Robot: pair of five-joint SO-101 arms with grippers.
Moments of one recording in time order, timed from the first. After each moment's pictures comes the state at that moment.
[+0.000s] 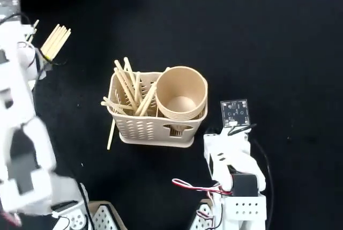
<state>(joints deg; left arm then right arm) -29.2 4.4 -4.3 68.8 -17.5 0.0 -103.1 96.9 62.5 4.4</state>
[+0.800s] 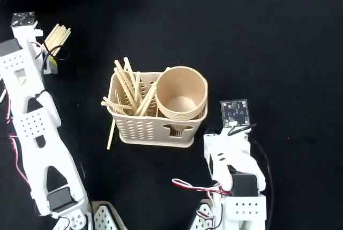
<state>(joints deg) -30.6 75.2 -85.7 89.5 -16.9 0.0 -103.1 96.9 62.5 4.4</state>
